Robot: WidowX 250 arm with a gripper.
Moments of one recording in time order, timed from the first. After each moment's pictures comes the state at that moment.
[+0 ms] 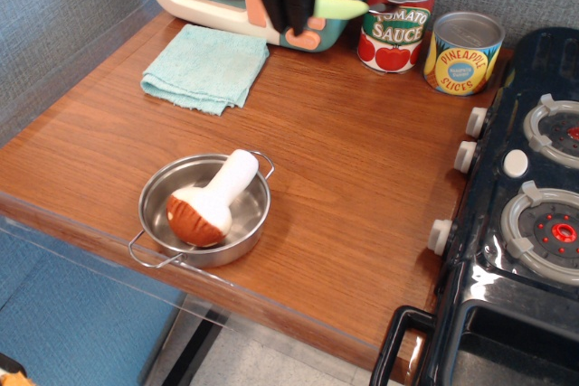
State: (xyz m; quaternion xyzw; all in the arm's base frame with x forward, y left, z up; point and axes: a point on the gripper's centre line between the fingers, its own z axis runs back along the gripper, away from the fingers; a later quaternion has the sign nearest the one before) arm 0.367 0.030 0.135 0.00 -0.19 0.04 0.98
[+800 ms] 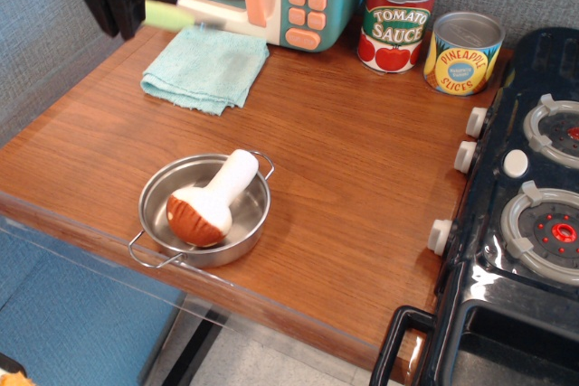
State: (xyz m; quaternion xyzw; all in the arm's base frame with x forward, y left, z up) arm 0.308 0.137 0.126 0.06 -0.16 0.10 0.98
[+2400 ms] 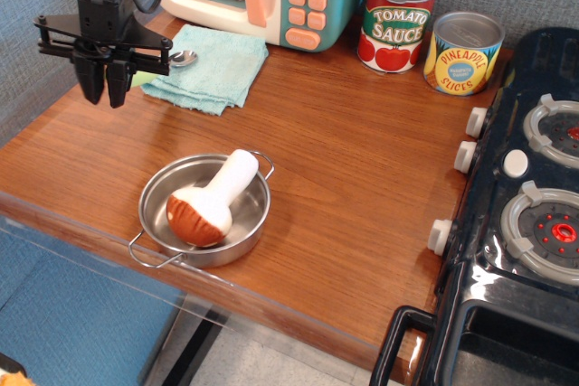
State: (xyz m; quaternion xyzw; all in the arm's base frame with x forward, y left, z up) arm 0.300 0.154 0.067 0.12 -0.05 0.20 0.97
